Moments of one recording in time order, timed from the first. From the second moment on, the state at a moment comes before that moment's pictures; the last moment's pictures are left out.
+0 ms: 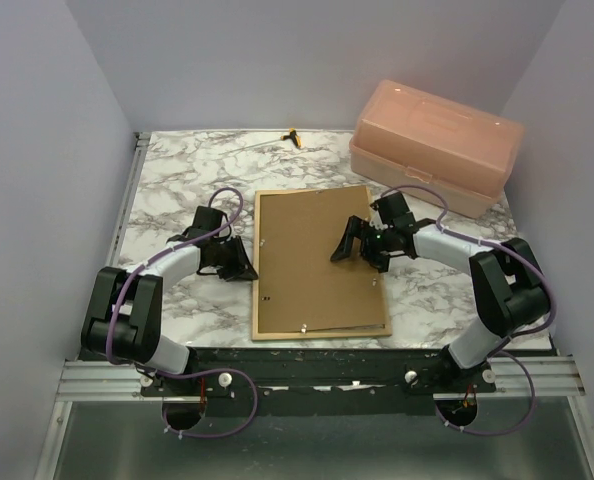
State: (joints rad) left arm -0.21 1.47 0.71 -0.34 0.44 -0.51; right arm 0.40 1.65 0.88 -0.25 -0.40 0.67
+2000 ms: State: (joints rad) left arm -0.37 1.39 0.73 -0.40 0.40 -0.52; right arm 0.41 1.49 0.94 -0.67 0.03 0.52
